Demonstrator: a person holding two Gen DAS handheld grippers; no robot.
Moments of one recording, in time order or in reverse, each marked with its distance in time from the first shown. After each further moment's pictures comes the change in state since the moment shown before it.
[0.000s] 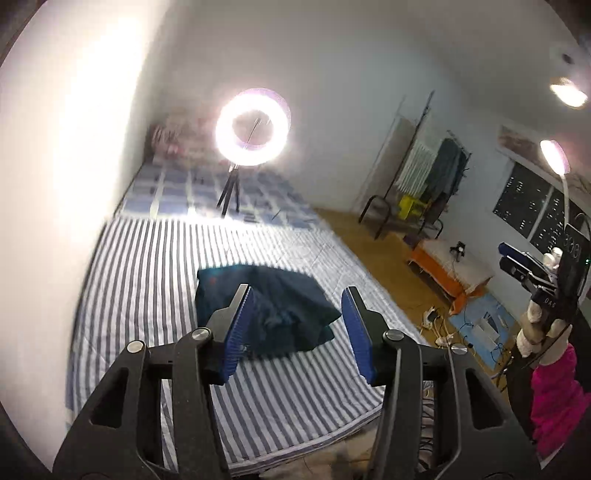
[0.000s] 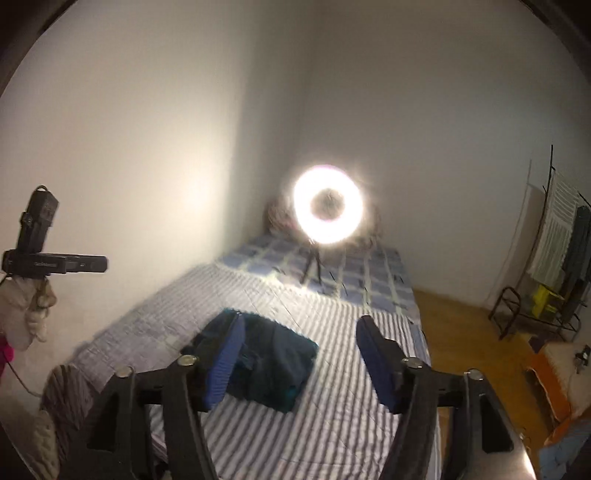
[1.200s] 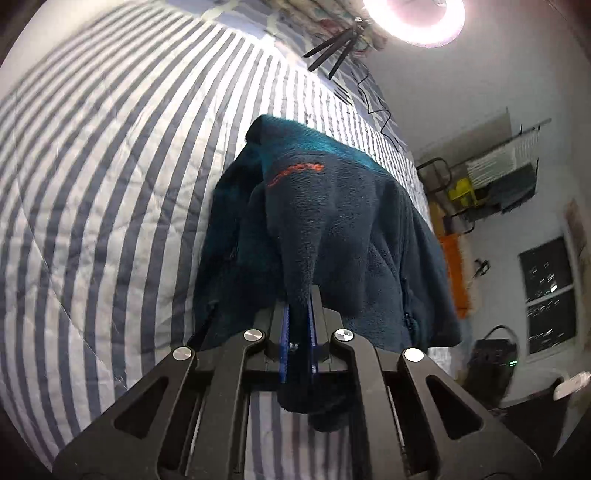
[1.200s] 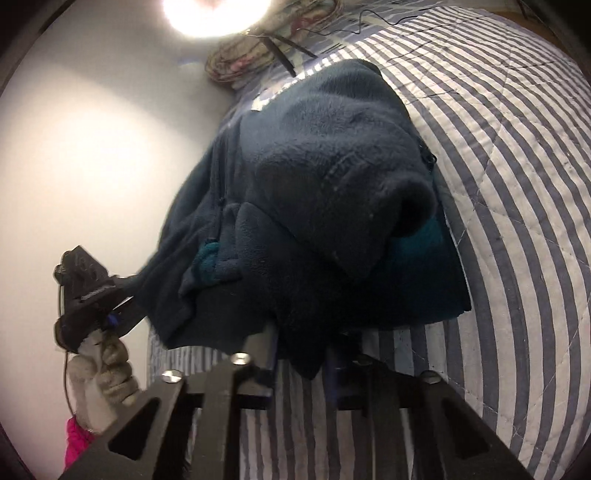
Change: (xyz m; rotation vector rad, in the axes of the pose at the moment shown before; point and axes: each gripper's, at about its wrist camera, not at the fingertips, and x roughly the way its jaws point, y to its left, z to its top) left arm 0.328 0.174 -0.082 -0.486 0.433 0.047; right arm 0.363 -0.015 -0.235 0.823 0.585 0.403
